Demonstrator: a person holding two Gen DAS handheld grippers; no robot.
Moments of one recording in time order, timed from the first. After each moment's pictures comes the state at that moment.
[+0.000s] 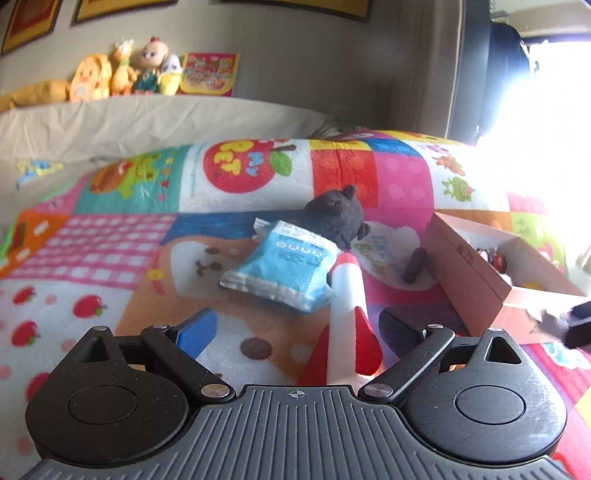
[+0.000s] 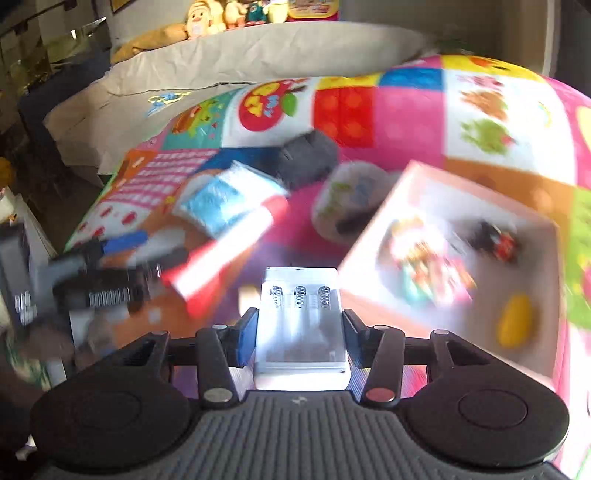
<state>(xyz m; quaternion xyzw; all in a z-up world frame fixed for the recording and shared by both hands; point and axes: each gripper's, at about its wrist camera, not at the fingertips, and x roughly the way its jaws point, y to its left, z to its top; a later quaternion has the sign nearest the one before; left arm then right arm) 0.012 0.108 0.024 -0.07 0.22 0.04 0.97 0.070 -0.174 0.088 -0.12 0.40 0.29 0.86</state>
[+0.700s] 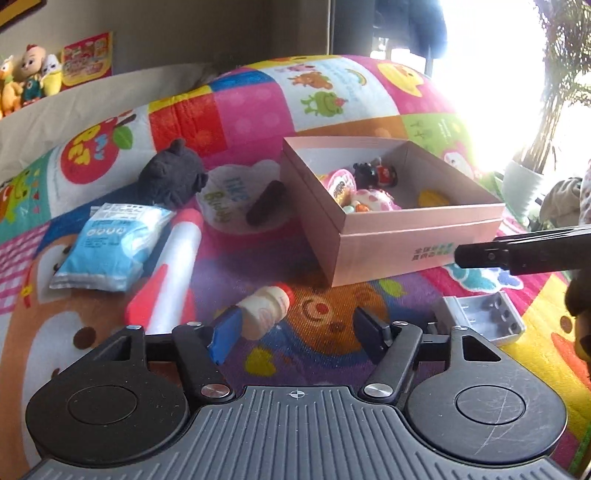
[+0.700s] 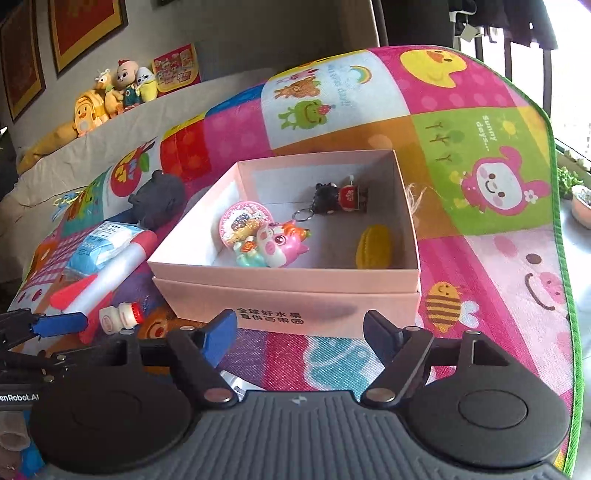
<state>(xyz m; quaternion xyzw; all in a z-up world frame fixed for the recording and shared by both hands) 0.041 -0.007 0.025 0.03 0.33 -0.11 0.94 0.083 -0.267 0.031 0.03 0.34 0.15 0.93</state>
